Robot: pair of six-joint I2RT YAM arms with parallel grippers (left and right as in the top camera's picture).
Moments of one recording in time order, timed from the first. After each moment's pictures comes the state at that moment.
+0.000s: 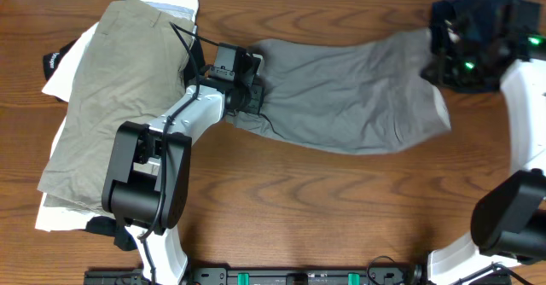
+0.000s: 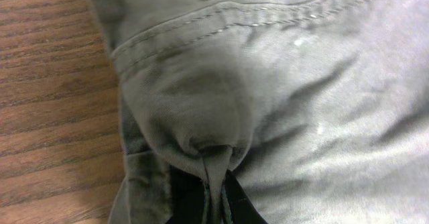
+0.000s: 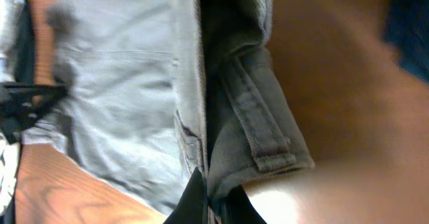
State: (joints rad) left arm -0.28 1.97 1.23 -0.34 0.21 -0.05; right arm -0.19 1.78 1.61 -1.01 -0.49 -0.06
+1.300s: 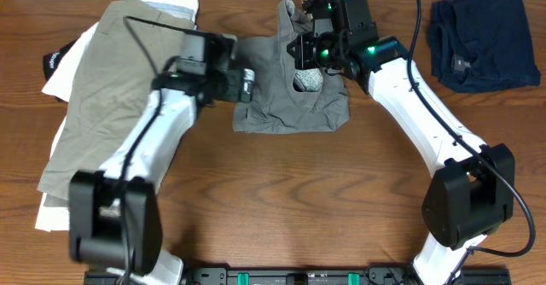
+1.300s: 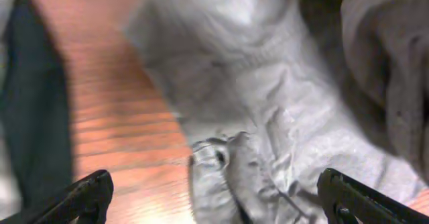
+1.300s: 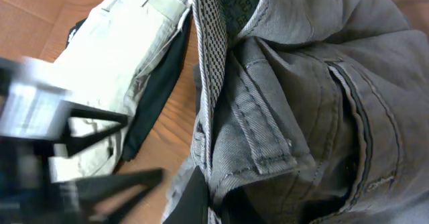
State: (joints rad) left arm -0.19 1.70 1.23 -0.47 0.19 -0.08; right arm 0.40 1.90 1.62 -0.48 -0.39 0.33
